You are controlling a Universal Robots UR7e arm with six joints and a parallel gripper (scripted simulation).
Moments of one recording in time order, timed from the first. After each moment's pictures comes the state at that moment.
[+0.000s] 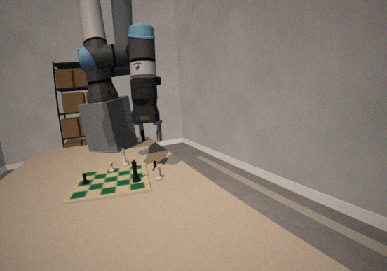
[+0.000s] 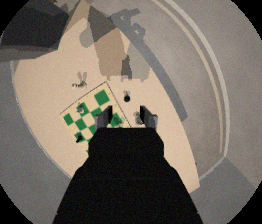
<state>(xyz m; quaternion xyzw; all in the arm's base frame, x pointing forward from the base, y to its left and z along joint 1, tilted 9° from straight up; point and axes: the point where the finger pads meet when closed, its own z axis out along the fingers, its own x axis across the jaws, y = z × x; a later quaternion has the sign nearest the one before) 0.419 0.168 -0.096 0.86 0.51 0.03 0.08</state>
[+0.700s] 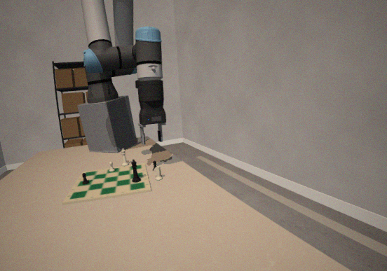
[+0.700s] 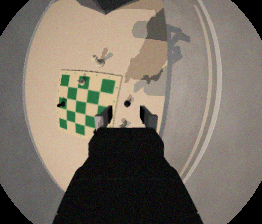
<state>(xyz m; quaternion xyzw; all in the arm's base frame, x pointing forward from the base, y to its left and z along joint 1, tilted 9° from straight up) 0.409 0.172 -0.104 0.64 0.76 0.00 0.08</state>
